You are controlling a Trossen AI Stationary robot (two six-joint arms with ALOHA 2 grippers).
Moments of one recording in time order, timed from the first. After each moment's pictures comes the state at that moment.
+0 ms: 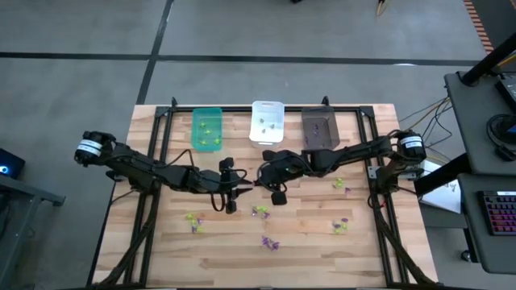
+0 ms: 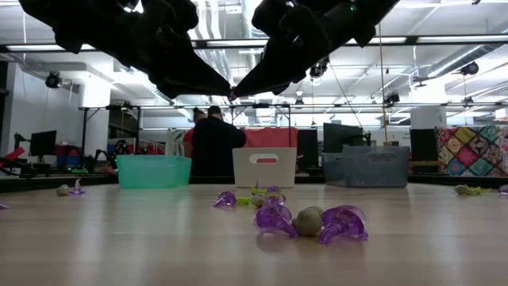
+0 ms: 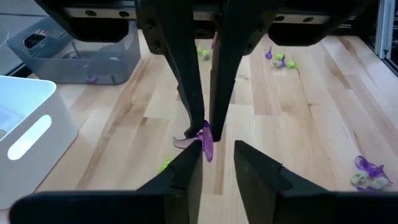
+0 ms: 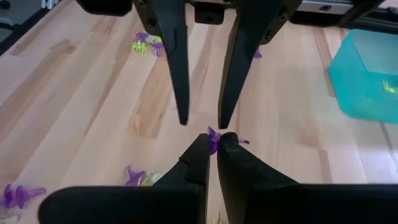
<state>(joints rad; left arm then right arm) -0.21 1.41 0.63 0.36 -0.30 -0.14 0.01 1.71 1.10 0.04 -0.13 -0.16</state>
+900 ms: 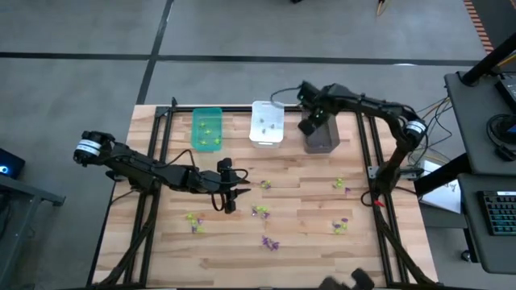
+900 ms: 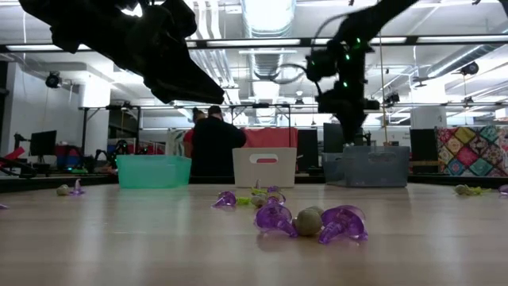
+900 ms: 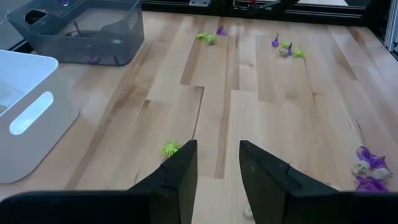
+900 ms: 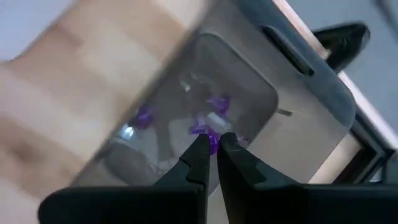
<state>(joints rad) -0.21 1.40 0.63 0.29 -0.31 -0.19 -0.67 1.72 1.36 -1.02 0.18 0.15</state>
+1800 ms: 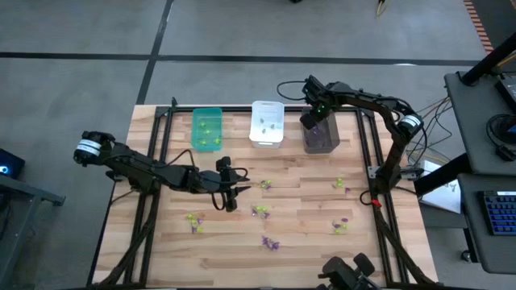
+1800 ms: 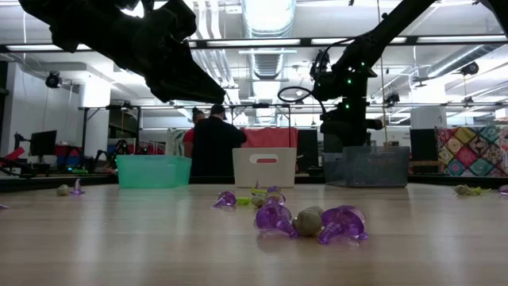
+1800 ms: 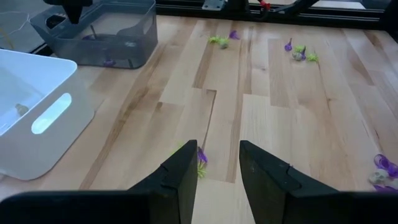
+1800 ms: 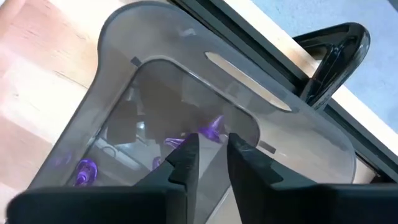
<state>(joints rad) -0.21 1.40 0.63 0.30 -0.36 -0.20 -0.82 1.79 1.29 -0.82 0.16 0.08</state>
